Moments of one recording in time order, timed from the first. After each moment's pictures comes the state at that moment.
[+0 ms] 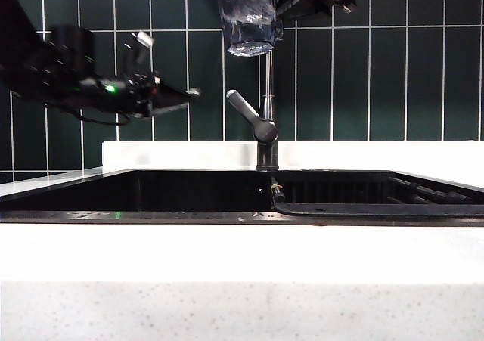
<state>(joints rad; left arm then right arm) -0.09 2.17 1.56 0.67 0.94 -0.08 0.35 1.68 1.51 -0.07 -0.45 -0.01</state>
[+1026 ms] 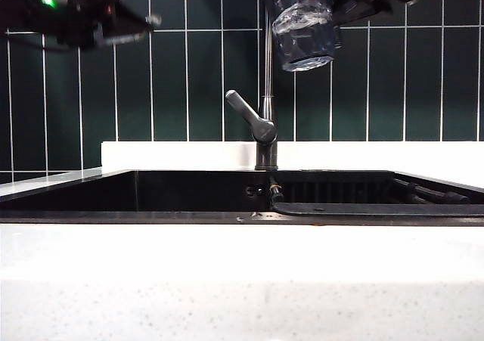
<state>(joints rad) -0.09 1.54 0.97 0.69 0.67 -0.04 0.26 1.45 1.24 -0.08 -0.37 -0.12</state>
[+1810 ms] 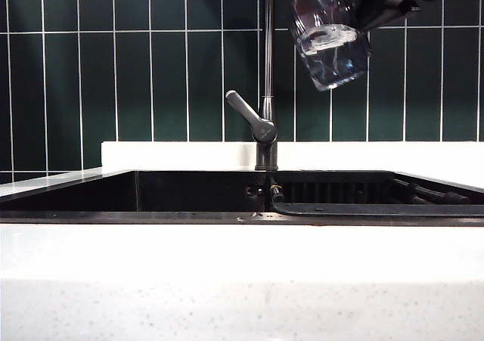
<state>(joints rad) -0.11 1.29 0.95 0.38 1.11 0.05 0.25 1.40 1.22 -0.19 -0.22 -0.29</state>
